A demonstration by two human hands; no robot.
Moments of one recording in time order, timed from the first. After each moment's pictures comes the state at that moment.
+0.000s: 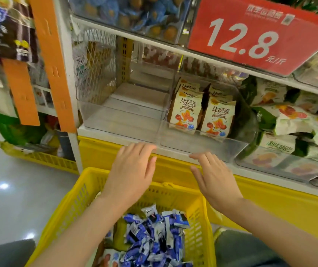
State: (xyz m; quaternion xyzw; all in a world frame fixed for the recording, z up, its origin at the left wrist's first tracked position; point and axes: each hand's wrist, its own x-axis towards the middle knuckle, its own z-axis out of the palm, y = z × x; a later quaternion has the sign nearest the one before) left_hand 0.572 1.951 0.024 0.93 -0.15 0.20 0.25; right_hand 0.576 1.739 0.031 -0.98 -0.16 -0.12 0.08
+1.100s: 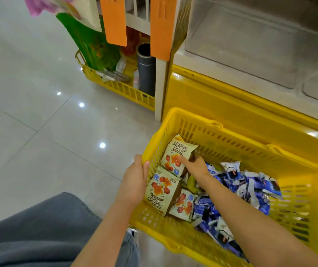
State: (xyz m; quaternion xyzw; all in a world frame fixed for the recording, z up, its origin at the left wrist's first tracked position) left_hand 0.499 2.120 -0.184 0.90 0.20 -0.04 0.39; right_hand 0.605 1.954 -0.248 -0.80 0.19 0.29 0.49
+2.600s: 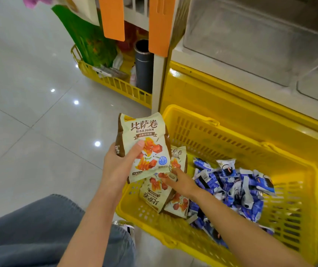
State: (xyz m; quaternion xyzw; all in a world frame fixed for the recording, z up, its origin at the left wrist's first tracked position) left_hand 0.505 2.131 -0.115 0.58 0.37 0.01 0.73; right_hand 0.558 1.954 -0.250 -0.84 -0.03 0.43 0.33
